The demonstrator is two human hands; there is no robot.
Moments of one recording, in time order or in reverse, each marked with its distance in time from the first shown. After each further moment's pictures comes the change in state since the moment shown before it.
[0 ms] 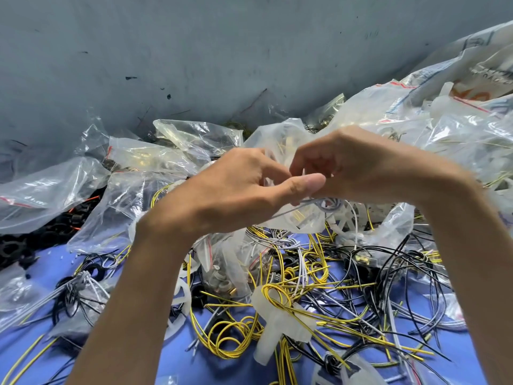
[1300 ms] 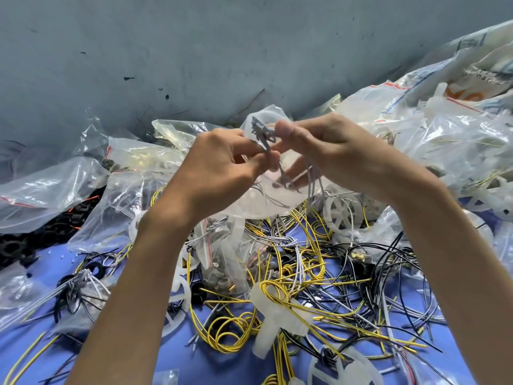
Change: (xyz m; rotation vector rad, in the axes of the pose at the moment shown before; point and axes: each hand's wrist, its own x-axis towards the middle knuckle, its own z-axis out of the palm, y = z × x) left_hand 0.006 -0.014 -0.001 -0.118 0.357 0.063; right_hand 0.012 -0.004 0.012 0.468 0.201 0.068
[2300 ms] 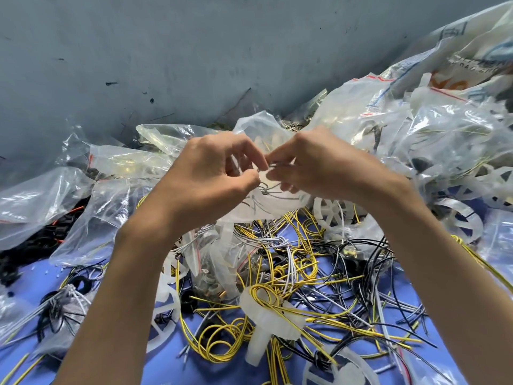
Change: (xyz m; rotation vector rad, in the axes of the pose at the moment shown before) left_hand -0.002 0.011 0.004 0.097 -0.078 0.002; right_hand 0.006 0.021 0.002 -0.547 0.027 0.035
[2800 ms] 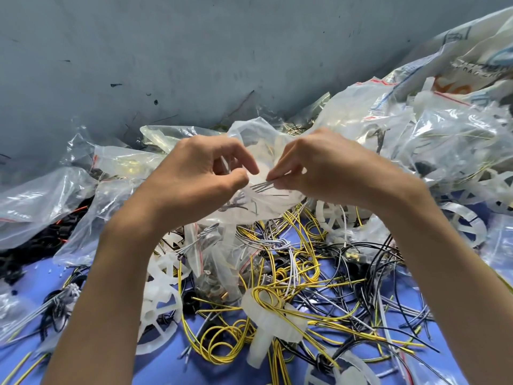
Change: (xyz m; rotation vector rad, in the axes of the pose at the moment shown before) left_hand -0.002 -0.006 -0.013 -0.023 -0.031 -0.037; right_hand 0.000 -0.001 -0.004 -0.199 0.012 -0.112
